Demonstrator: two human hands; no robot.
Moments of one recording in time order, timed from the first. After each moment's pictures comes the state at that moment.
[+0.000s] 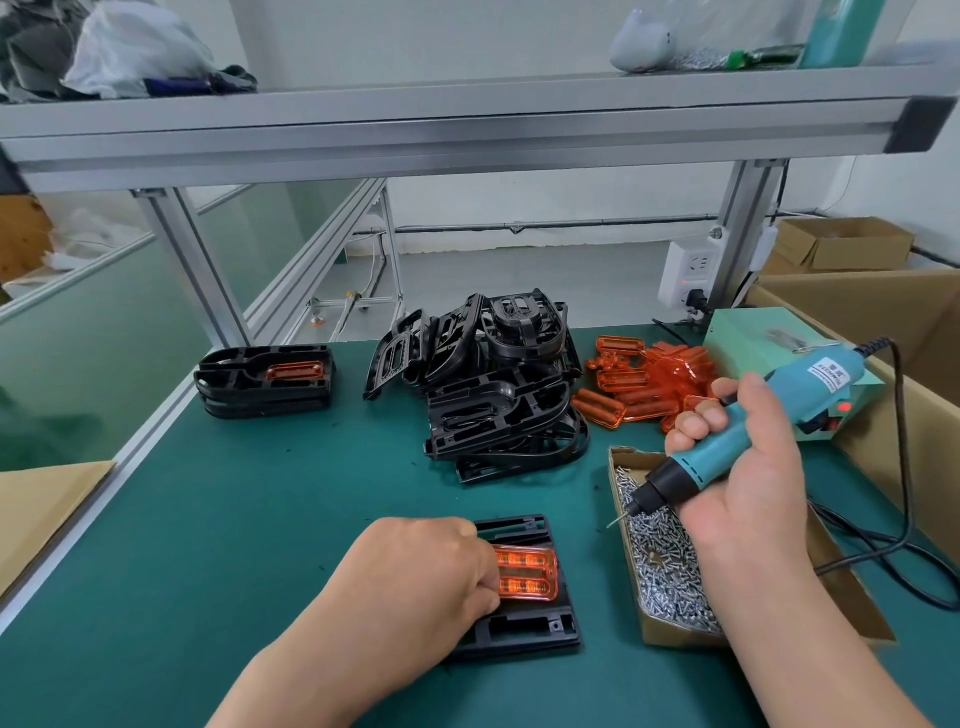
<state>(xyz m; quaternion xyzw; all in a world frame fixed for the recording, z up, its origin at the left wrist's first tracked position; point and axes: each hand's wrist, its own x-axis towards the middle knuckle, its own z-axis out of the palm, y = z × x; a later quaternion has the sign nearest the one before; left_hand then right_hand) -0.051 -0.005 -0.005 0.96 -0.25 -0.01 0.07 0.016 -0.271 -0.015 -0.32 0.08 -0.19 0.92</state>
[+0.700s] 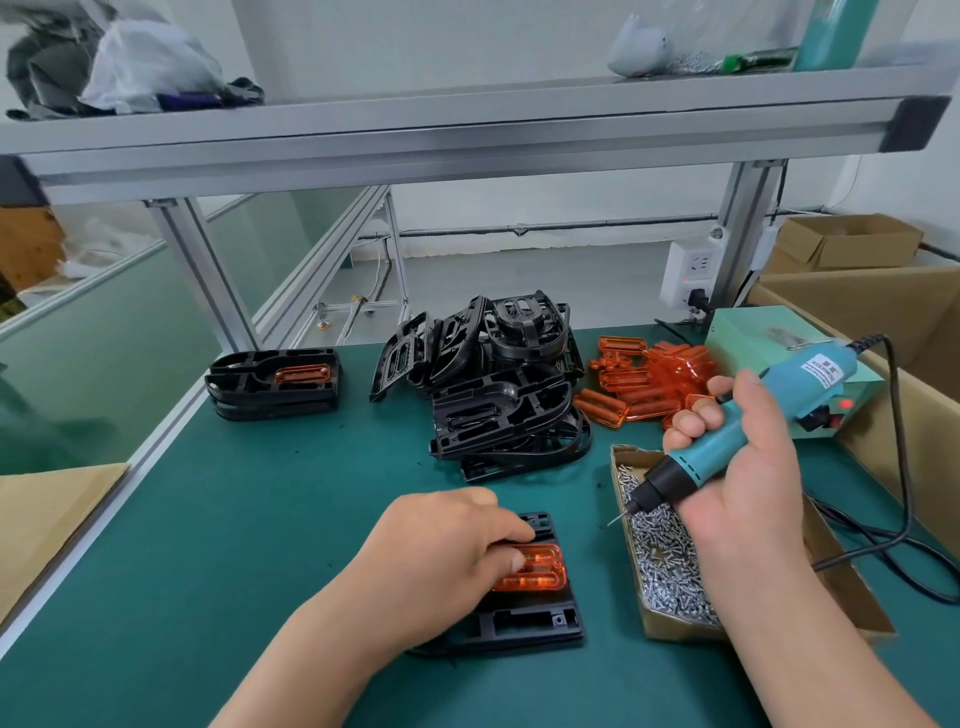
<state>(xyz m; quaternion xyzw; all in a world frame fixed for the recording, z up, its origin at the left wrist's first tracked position) -0.032 -0.011 -0.006 0.95 -0.27 -0.01 0.15 0.014 -0.270 -0.016 -0.32 0.07 -0.19 0.92</state>
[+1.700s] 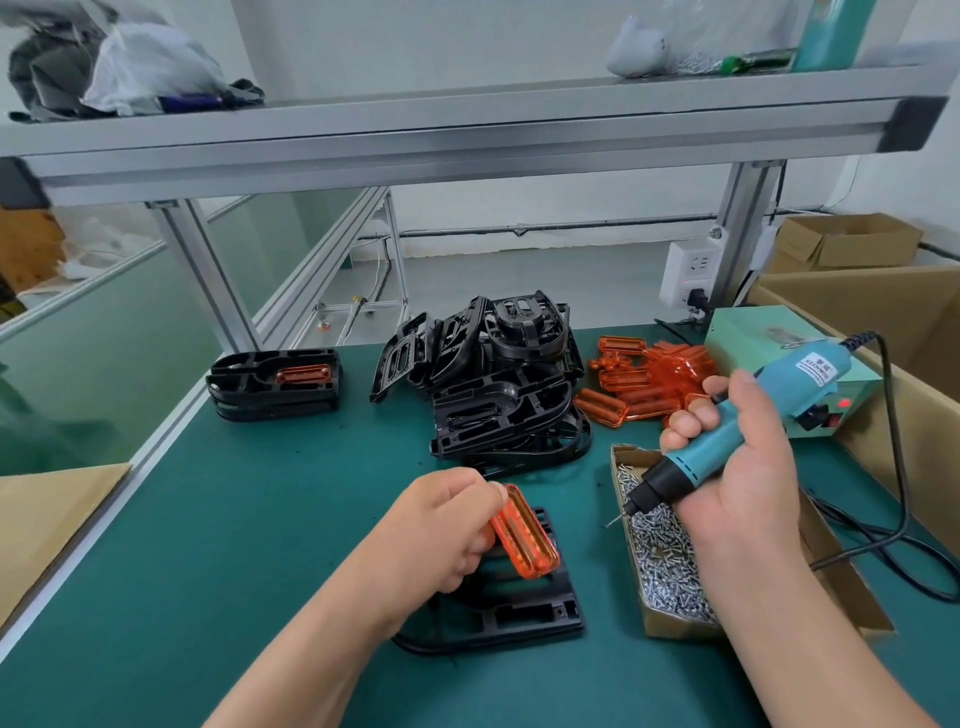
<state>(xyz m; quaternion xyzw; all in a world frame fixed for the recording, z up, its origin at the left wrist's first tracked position) -0.033 -0.016 0.001 0.77 -0.04 -0.16 0.61 0.017 -0.270 -0.019 -0.32 0.07 -0.19 0.93</state>
